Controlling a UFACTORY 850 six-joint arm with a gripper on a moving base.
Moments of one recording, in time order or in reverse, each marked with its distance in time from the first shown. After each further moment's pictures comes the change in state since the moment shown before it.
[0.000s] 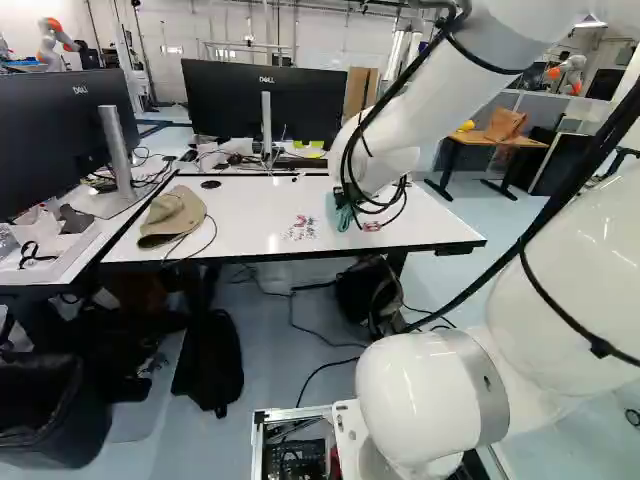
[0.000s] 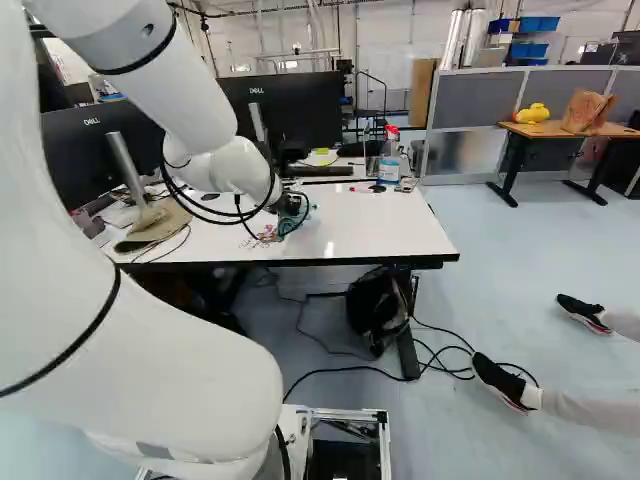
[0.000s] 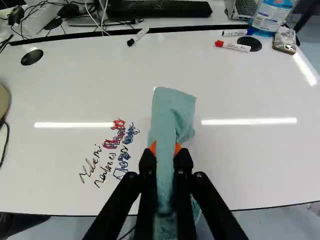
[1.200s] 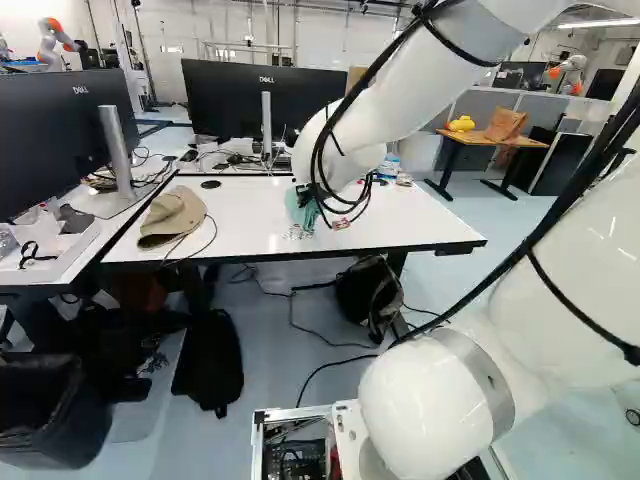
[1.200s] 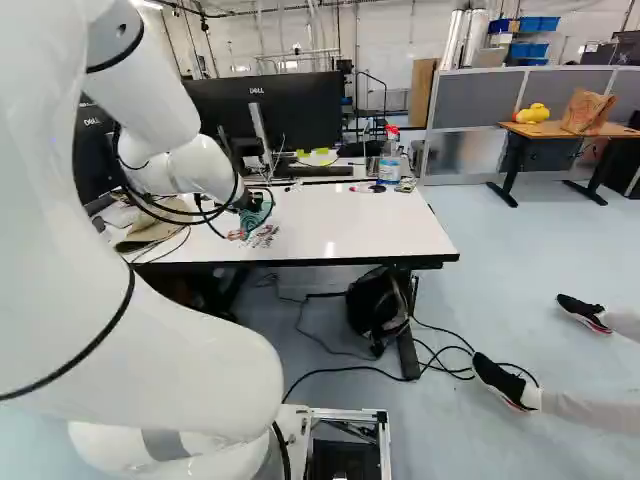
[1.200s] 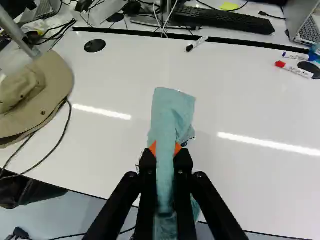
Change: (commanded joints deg) arm 12.7 0.1 -0.5 0.0 0.0 0.0
